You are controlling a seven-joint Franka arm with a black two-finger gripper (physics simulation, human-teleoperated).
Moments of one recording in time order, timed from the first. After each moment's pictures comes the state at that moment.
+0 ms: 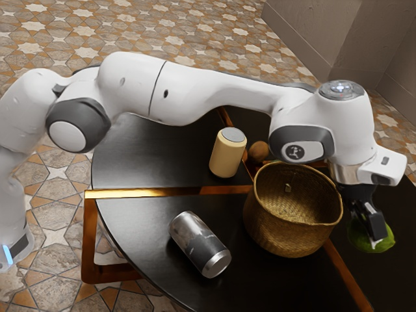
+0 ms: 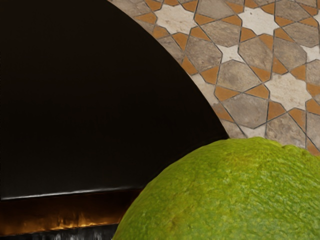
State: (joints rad) arm -0.61 0.55 0.17 -1.05 -0.04 2.11 -0.38
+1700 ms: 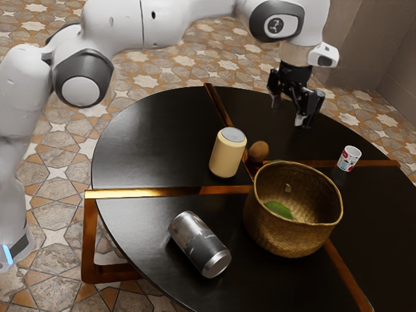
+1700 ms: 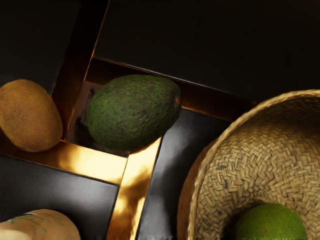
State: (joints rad) arm -0.26 0.34 0.26 -1.04 -0.12 1.55 -0.31
